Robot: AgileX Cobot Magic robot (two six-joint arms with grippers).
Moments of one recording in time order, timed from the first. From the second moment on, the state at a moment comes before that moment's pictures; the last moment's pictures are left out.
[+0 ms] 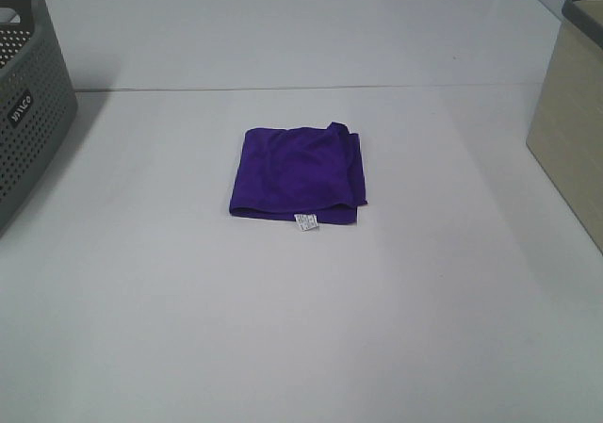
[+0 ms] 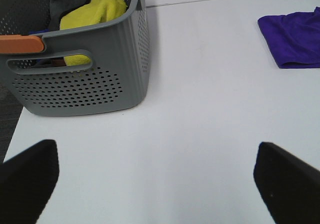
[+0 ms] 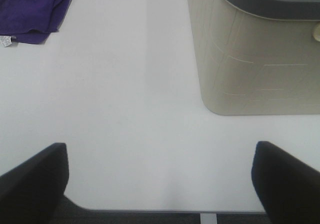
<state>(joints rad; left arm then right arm) 0.00 0.00 -0.50 0.00 1.03 0.10 0.00 0.00 -0.46 0.06 1.10 -0.06</state>
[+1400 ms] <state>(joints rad) 0.00 0.00 -0.50 -0.01 1.03 0.10 0.00 0.00 -0.46 0.06 1.10 -0.06</state>
